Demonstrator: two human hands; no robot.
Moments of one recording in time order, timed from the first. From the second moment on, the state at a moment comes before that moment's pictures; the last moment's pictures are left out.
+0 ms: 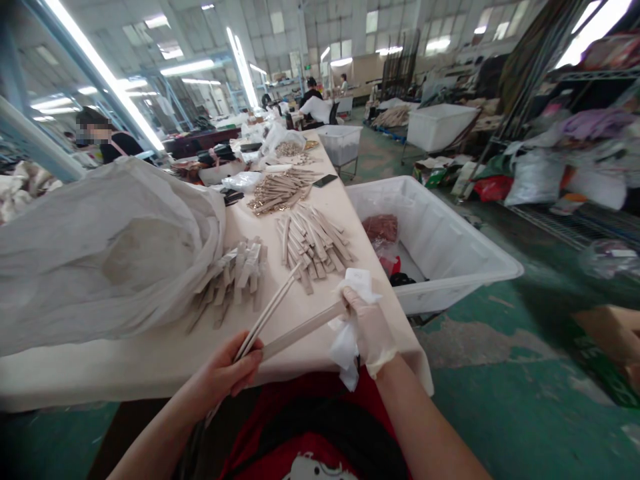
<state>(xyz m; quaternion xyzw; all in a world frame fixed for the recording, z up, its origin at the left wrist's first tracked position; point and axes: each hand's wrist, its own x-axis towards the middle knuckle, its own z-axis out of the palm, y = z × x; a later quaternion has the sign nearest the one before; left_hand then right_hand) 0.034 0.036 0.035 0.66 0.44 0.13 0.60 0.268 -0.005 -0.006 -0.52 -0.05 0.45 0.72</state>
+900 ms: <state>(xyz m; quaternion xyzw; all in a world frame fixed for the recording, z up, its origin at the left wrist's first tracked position) 0.020 0.037 0.043 0.64 0.42 0.10 0.63 0.275 -0.012 -0.009 -0.47 -0.04 0.50 0.72</state>
